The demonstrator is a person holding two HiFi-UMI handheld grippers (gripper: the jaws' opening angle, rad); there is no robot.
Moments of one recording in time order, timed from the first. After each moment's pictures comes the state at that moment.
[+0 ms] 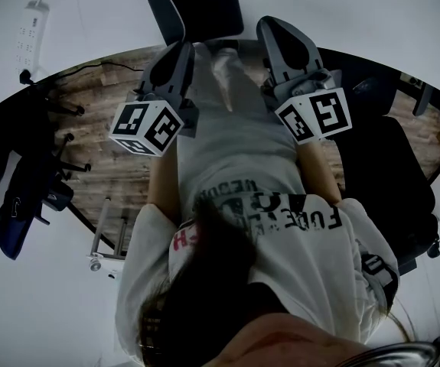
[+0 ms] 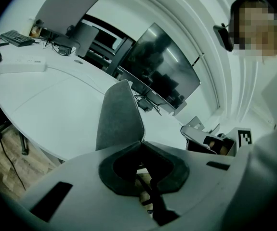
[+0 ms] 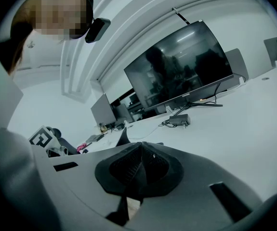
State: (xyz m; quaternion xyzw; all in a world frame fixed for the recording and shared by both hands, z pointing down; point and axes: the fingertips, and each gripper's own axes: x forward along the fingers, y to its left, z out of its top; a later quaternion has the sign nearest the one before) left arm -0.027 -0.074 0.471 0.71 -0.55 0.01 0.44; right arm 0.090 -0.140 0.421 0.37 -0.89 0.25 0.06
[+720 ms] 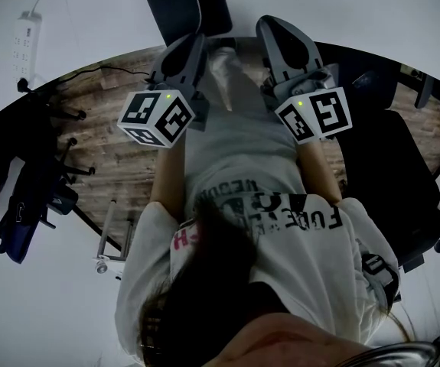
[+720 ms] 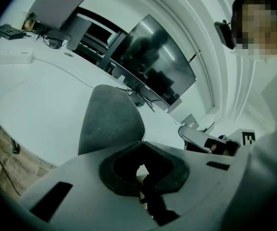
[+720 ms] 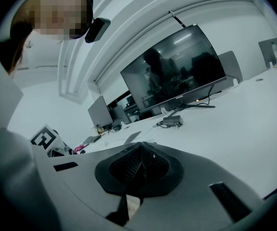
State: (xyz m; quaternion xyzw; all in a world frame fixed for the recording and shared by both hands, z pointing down) left arm 0.017 -0.093 0.473 0.73 -0.52 0.01 0.45; right arm 0.113 -0.139 0.421 0.39 -0.88 0.25 0.05
